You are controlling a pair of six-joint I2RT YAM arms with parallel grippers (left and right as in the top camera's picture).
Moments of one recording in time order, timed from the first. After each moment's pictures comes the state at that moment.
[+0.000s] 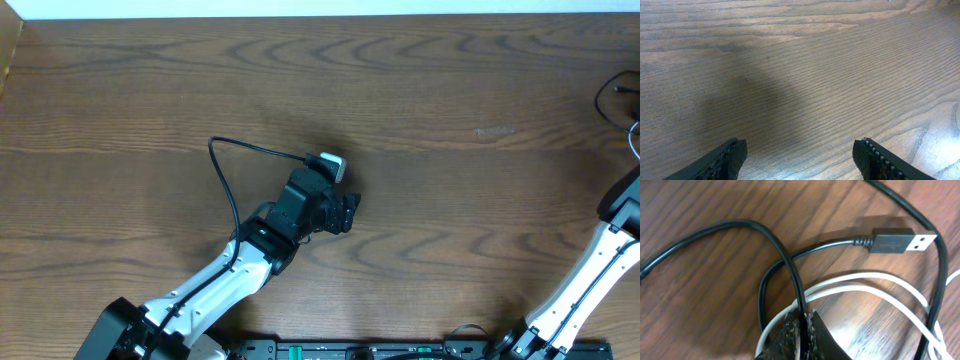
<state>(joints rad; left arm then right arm) -0.62 1.38 0.58 0.08 0.10 -0.33 -0.62 2.67 2.39 -0.85 0.20 0.22</state>
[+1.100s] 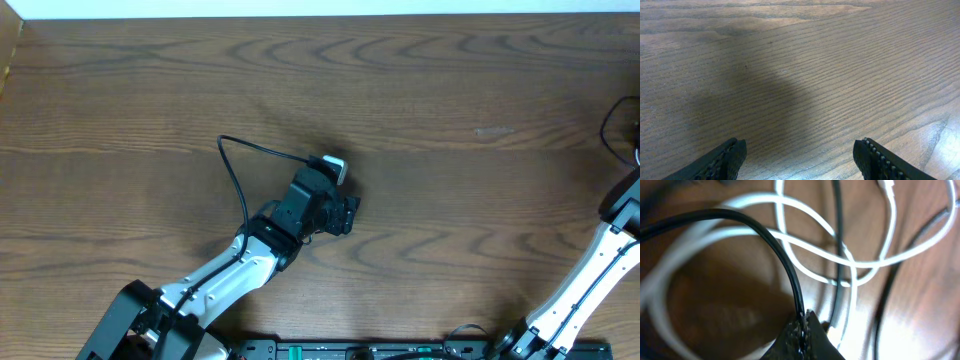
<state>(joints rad) -0.62 1.45 0.58 0.10 0.10 -0.32 -0.63 2.65 2.37 -1.15 0.54 0.46</state>
